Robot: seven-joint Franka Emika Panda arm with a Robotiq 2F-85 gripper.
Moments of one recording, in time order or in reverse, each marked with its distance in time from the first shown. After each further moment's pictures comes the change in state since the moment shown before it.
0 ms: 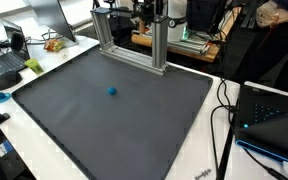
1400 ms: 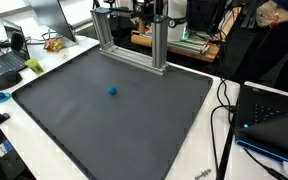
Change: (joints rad) arm -0.002 -0.032 -0.001 -0.024 -0.016 0.029 -0.024
